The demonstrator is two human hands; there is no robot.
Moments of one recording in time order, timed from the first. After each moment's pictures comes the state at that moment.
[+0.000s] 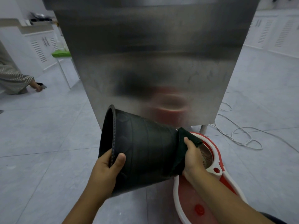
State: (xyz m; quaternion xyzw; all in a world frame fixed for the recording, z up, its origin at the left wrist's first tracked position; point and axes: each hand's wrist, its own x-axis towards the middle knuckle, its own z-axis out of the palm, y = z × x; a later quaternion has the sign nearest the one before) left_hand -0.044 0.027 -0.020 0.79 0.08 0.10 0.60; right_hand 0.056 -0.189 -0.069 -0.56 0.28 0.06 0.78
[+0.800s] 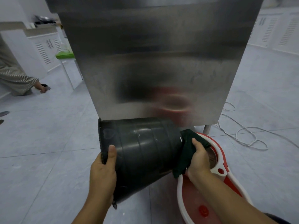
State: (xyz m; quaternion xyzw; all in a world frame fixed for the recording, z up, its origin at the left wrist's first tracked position) left_hand -0.041 0.019 -0.017 0.68 0.22 0.14 0.68; right_hand 0.052 -0.190 -0.074 -0.47 0.26 0.03 0.84
